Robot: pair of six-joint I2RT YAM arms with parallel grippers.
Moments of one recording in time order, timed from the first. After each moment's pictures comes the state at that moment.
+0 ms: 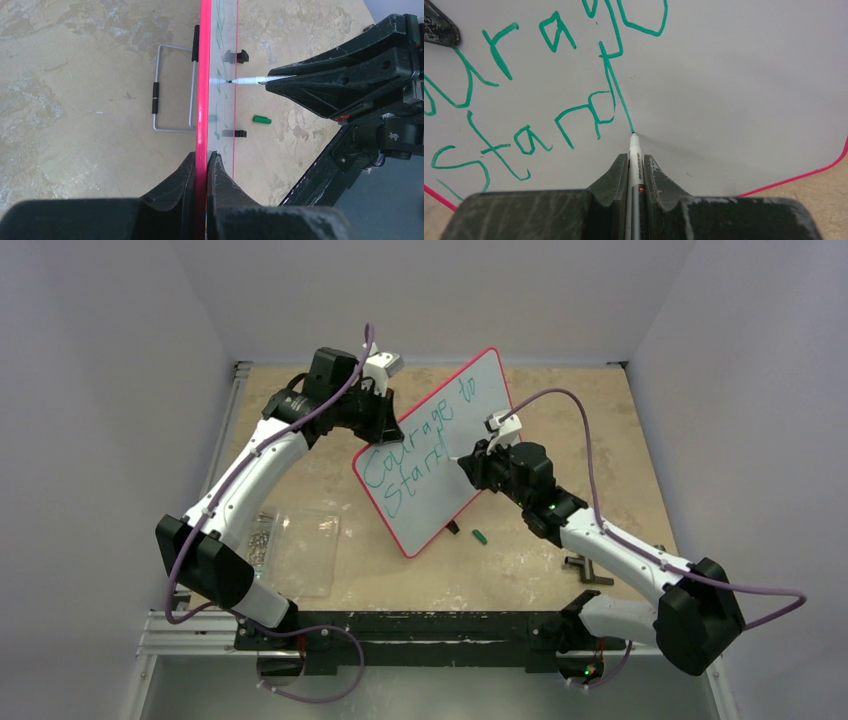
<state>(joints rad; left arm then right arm) -0.44 1.53 1.58 -0.77 0.42 -0.08 0.62 1.17 0.72 0.20 0.03 0.23</state>
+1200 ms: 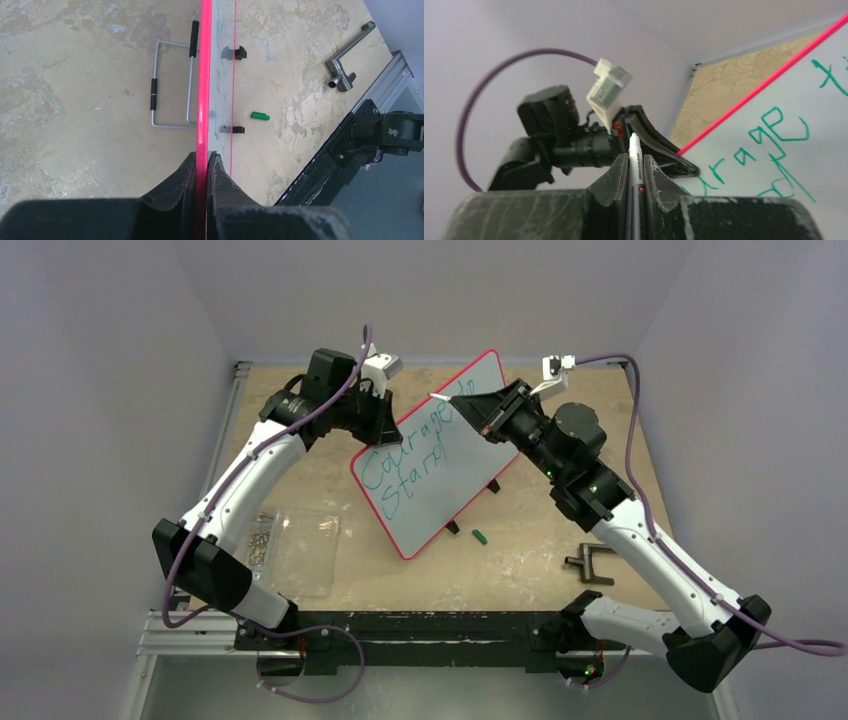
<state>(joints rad) -0.44 1.51 1.57 -0.78 0.42 -0.07 0.62 1.07 1.11 0.03 -0.03 0.90</state>
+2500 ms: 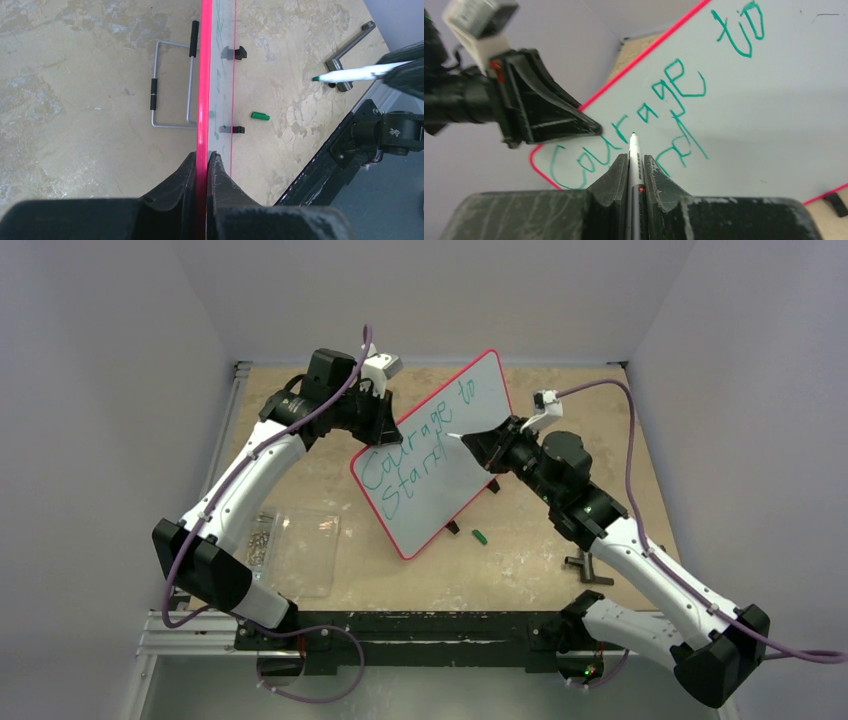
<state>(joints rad) -0.44 1.51 1.57 -0.78 0.42 -0.07 0.62 0.99 0.92 0.00 0.04 0.72</state>
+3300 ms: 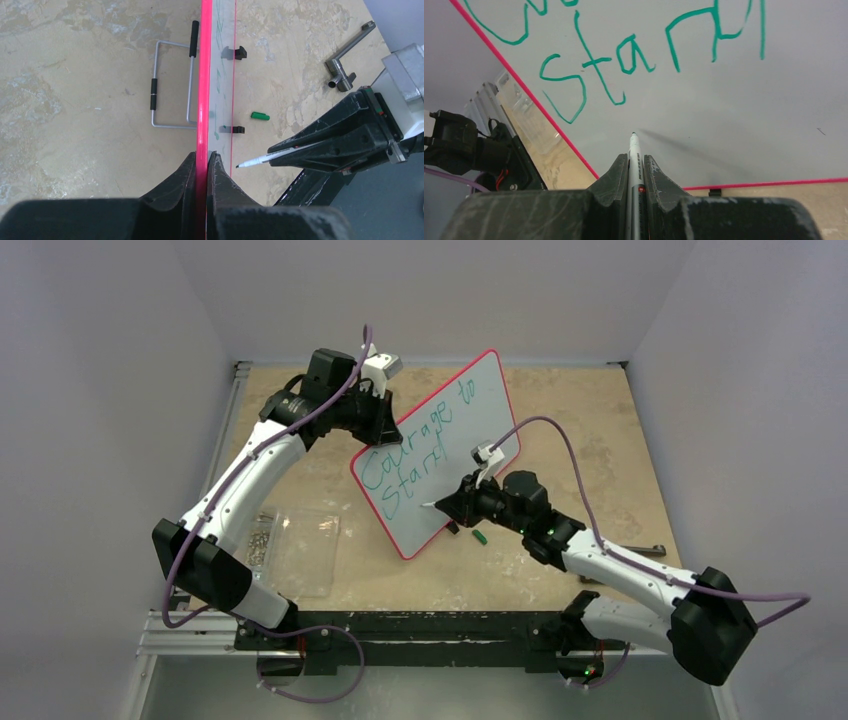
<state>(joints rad) -0.44 1.51 1.57 -0.78 0.42 -0.07 0.74 1.07 0.57 0.21 -0.18 0.42</state>
